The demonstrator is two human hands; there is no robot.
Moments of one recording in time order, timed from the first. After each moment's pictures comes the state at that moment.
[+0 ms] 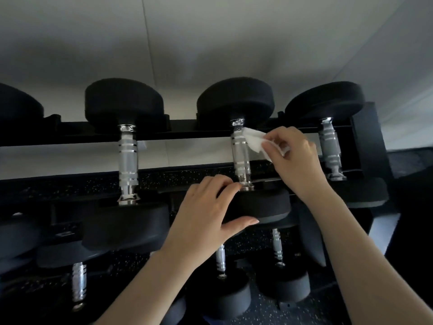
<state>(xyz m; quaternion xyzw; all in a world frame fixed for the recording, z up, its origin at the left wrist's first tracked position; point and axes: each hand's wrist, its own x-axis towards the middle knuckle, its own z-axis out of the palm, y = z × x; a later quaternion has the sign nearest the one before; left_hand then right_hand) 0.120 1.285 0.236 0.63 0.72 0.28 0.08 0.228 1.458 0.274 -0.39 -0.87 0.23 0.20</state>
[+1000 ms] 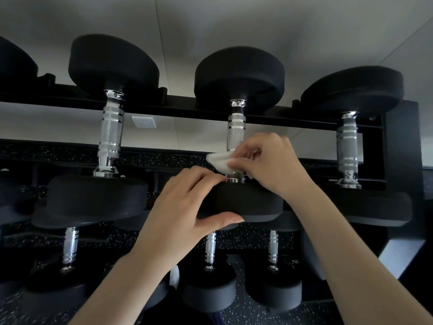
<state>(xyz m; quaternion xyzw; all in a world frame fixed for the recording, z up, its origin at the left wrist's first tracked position) 0.147 1.285 0.225 0.52 0.76 0.36 0.13 0.217 1.464 0.259 -0.32 -0.88 0.36 0.03</state>
